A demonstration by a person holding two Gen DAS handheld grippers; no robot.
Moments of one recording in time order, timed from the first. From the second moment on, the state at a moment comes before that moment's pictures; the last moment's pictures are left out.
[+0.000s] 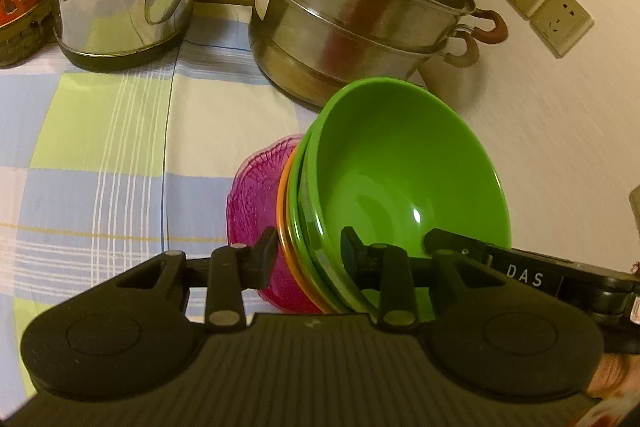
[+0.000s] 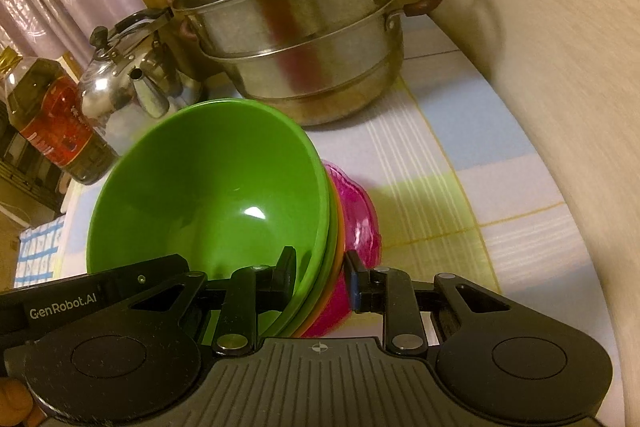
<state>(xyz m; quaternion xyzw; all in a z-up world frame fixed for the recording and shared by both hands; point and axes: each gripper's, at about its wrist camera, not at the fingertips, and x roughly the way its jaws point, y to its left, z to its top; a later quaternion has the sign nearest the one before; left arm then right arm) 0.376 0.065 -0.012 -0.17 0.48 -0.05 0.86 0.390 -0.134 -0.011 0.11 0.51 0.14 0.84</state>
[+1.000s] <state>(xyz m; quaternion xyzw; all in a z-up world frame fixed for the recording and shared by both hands) 0.412 0.071 -0.061 -0.16 0.49 -0.04 0.85 0.430 -0.129 -0.071 0.12 0.54 0.13 0.82</state>
